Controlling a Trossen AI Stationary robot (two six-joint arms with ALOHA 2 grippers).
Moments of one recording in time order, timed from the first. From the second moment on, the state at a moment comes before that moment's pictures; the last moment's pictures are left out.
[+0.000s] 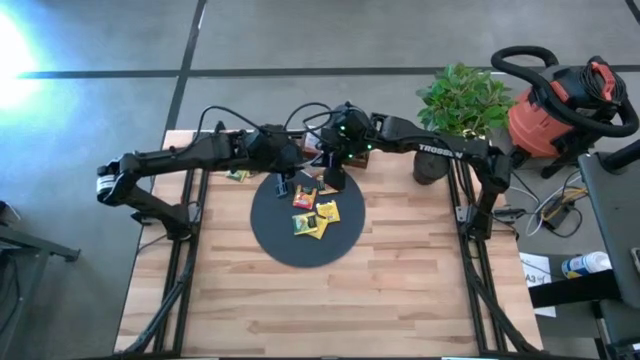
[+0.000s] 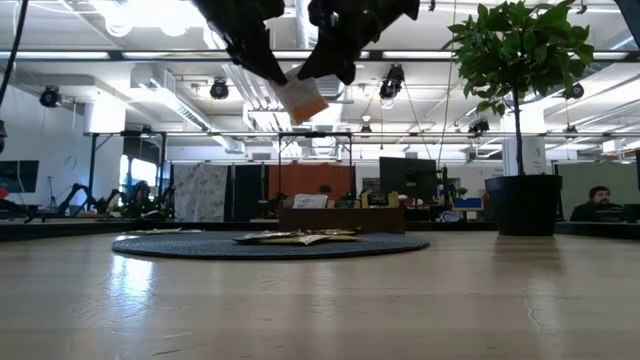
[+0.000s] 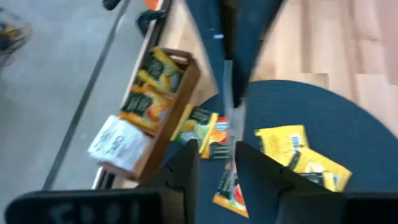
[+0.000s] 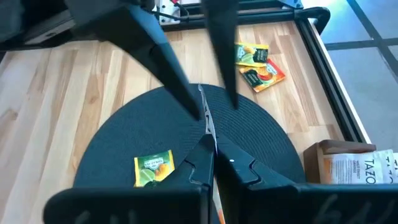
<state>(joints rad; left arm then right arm) 0.27 1.36 1.30 -0.63 -0.13 0.23 -0.32 1.82 1.74 -0.64 -0.25 -0.09</state>
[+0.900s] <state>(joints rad) 0.31 1.36 1.30 -0.62 -0.18 0.25 -0.31 1.82 1.74 -0.60 -0.07 0.02</state>
